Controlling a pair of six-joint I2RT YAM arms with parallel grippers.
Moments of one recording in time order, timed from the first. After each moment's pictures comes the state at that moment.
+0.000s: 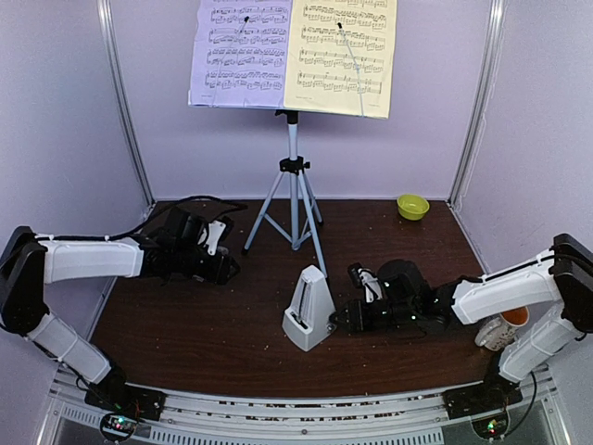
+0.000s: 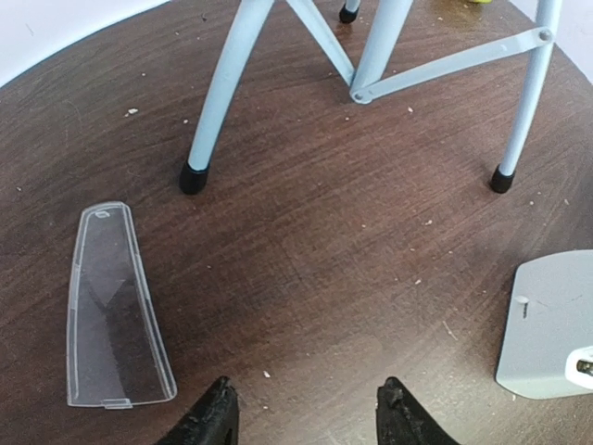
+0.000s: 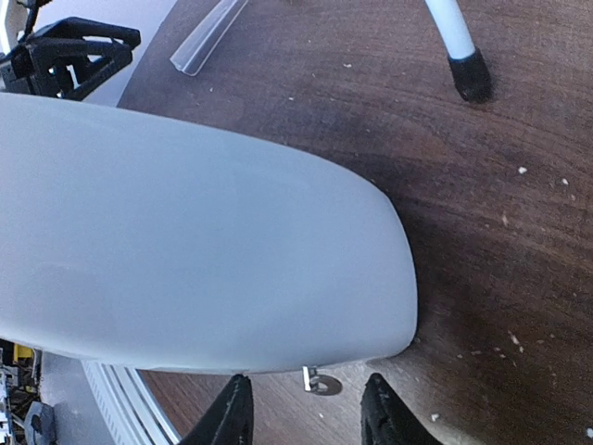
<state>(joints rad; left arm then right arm) -0.58 1.47 0.84 -0.13 0.08 -0.11 0.92 1.45 0.57 0.23 -0.17 0.70</state>
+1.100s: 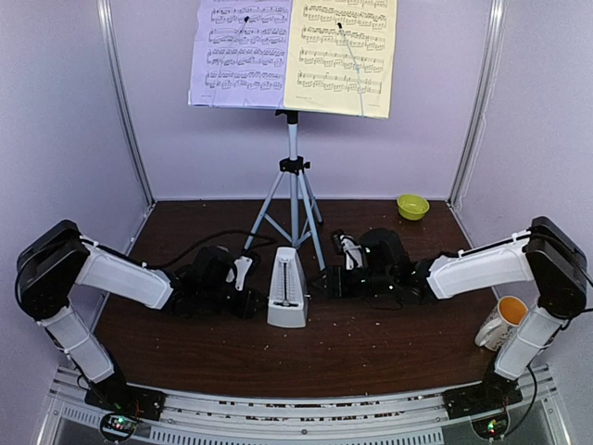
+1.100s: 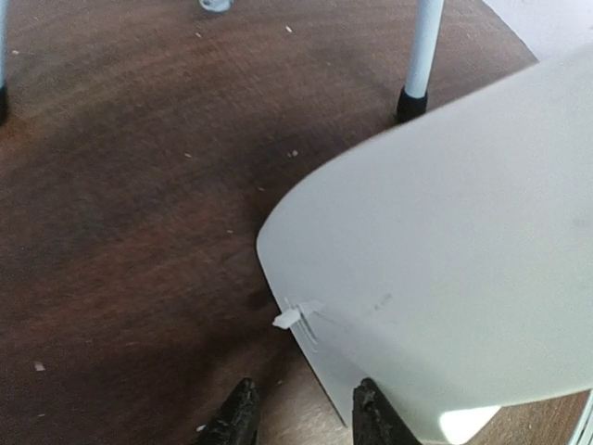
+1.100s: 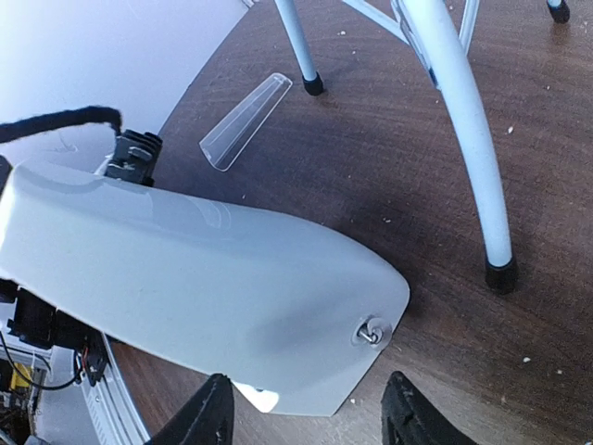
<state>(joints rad) -0.79 1.64 0.67 0.25 0.12 -0.34 0.84 1.64 0.84 0.29 -0.19 0.62</state>
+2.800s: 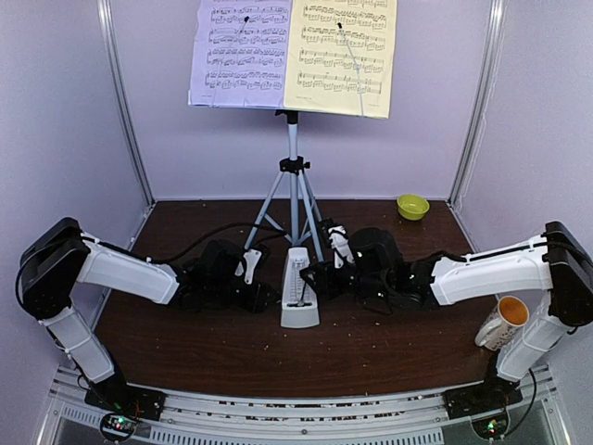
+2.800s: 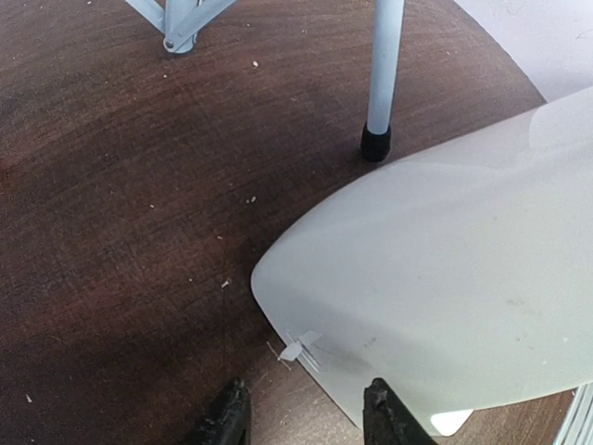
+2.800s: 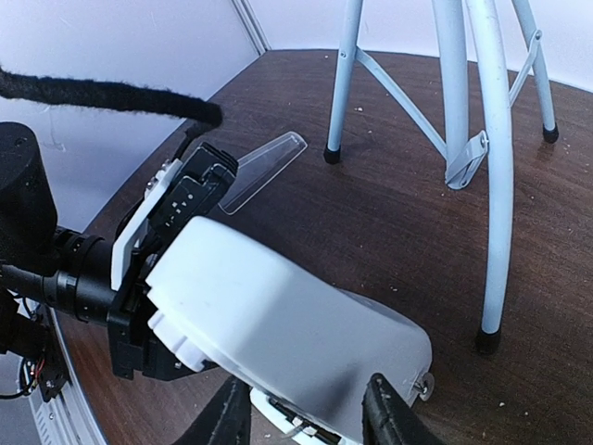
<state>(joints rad) -0.83 1.66 0.76 0.21 0.10 -0.36 0.99 1.57 0.90 0.24 0.13 0.45</state>
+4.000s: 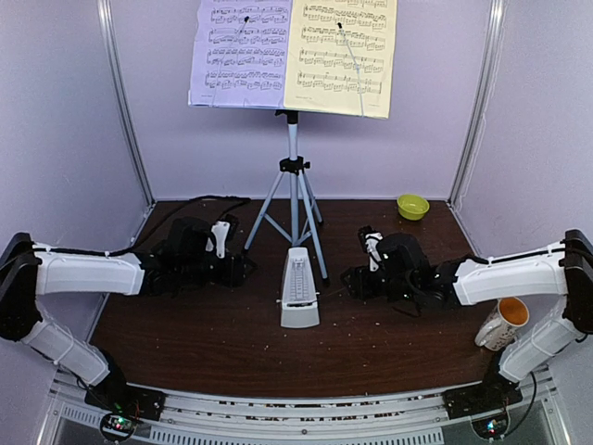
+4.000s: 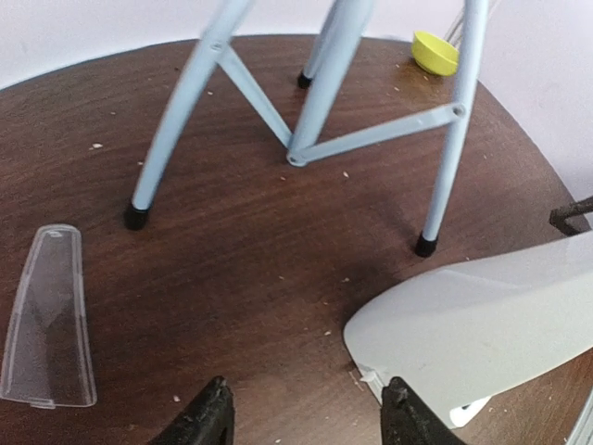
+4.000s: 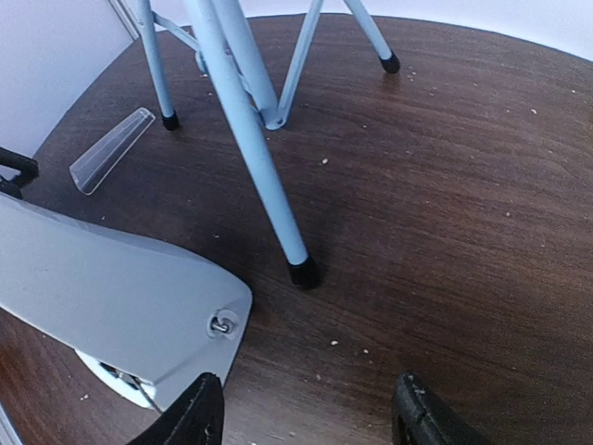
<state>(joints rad) -0.73 1.43 0.74 0.11 0.00 -0.34 0.87 1.45 0.74 0.11 0.22 0.45</state>
